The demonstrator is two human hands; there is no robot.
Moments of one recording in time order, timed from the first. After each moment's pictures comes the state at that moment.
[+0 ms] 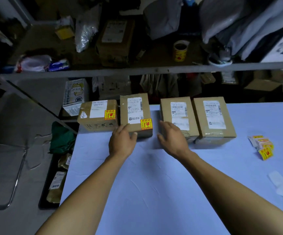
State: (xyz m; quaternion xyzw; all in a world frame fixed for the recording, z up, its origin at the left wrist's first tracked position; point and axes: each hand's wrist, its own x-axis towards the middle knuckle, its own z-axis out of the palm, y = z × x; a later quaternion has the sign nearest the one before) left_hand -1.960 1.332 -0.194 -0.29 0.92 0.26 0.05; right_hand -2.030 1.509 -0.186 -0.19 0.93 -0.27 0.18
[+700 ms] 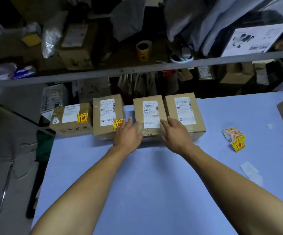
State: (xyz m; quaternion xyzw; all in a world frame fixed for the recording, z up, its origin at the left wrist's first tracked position) left_hand -2.022 1.435 -0.197 -0.11 0.98 0.11 0.14; right_hand -2.078 1.623 -0.198 -0.24 0.96 -0.11 0.12
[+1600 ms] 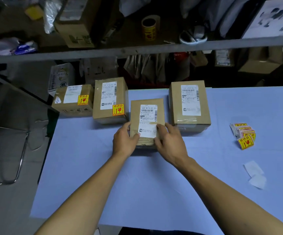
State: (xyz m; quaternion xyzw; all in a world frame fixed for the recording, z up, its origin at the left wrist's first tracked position) left_hand -1.976 1.474 -0.217 -0.37 0.84 0.40 0.04; right_hand -2.032 1.637 -0.238 -0.24 0.93 -0.26 0.14
